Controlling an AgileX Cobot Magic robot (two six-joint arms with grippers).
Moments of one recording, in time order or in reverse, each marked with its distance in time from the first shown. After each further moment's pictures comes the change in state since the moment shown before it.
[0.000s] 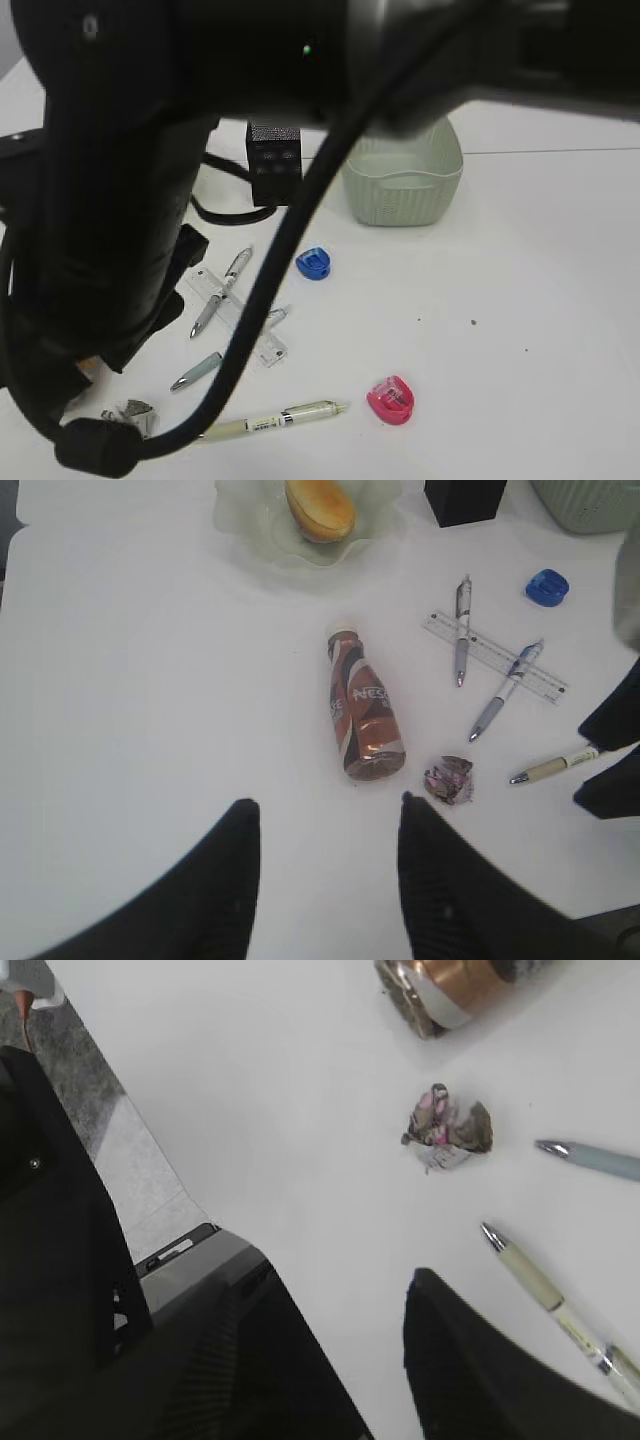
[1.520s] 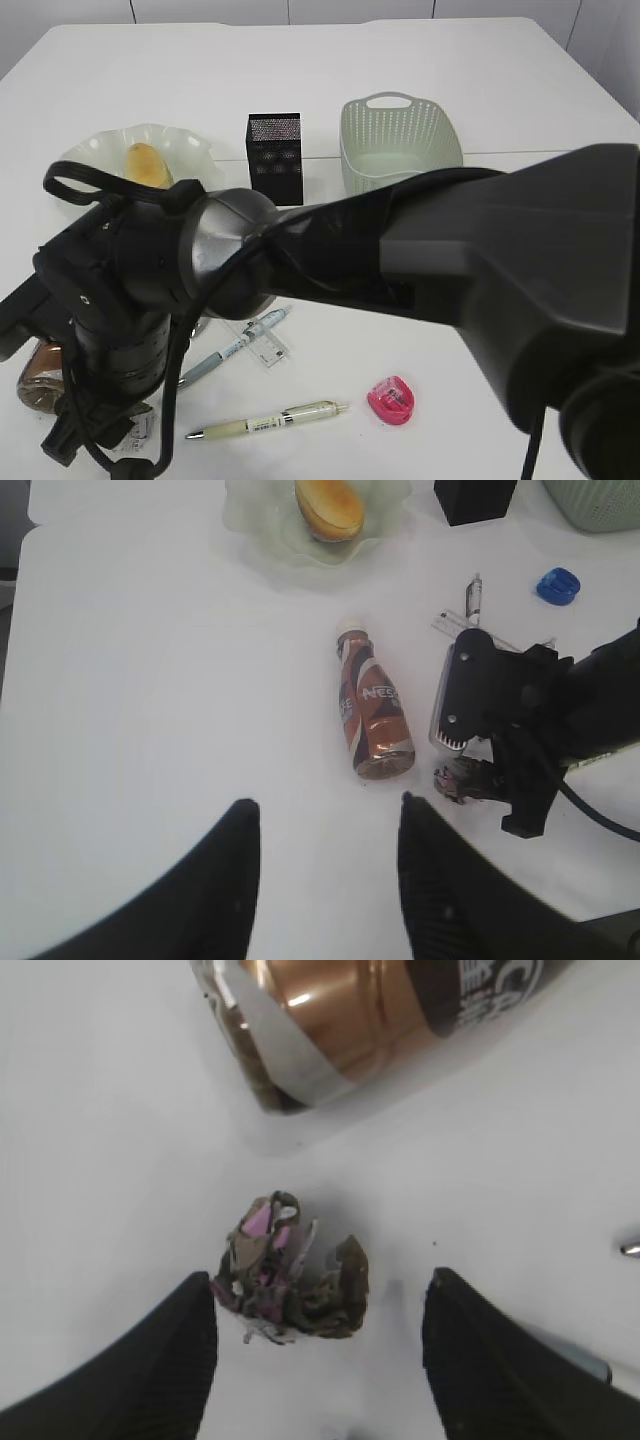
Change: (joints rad) left arm 0.000 -0.001 0.000 0.017 0.002 0.000; right arm 0.012 0.342 -0.050 -0.255 -0.269 -0.066
